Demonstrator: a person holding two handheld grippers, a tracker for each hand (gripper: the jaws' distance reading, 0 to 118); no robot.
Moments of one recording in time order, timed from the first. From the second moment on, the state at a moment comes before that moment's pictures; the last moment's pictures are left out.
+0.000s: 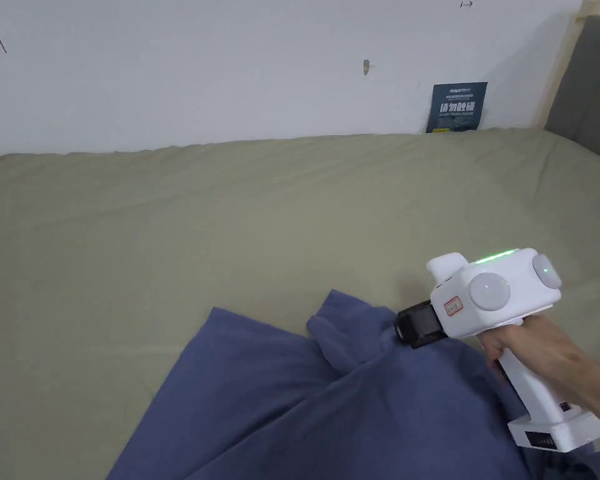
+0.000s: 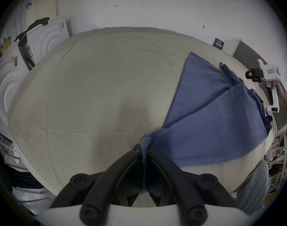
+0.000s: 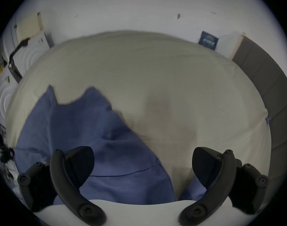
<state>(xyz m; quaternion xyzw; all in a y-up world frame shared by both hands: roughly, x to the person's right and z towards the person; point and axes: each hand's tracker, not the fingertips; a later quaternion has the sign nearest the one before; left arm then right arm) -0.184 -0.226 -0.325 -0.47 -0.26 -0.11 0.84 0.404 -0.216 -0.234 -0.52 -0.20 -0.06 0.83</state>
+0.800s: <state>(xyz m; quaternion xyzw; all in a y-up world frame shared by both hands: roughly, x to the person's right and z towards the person) -0.182 -0.168 -0.322 -0.44 -0.29 -0.07 0.85 0.346 -0.085 -0.133 -0.41 -0.18 -0.03 0.89</state>
